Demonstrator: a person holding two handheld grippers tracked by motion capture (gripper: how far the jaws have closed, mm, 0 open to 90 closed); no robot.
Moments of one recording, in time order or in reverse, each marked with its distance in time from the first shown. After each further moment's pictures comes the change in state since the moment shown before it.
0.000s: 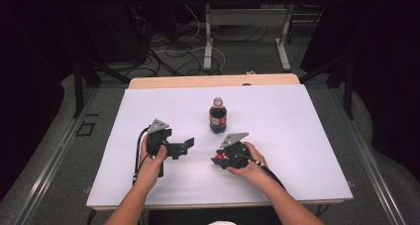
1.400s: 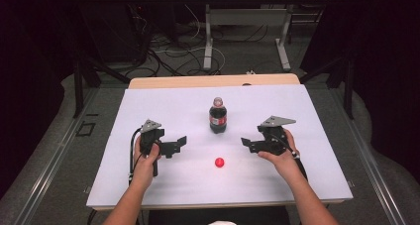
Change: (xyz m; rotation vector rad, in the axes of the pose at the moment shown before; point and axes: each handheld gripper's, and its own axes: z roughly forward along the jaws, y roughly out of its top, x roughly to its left) left arm 0.022 -0.007 -0.003 -0.006 0.054 -0.040; right arm -0.063 -0.018 -0.092 -0.194 -0.287 0.246
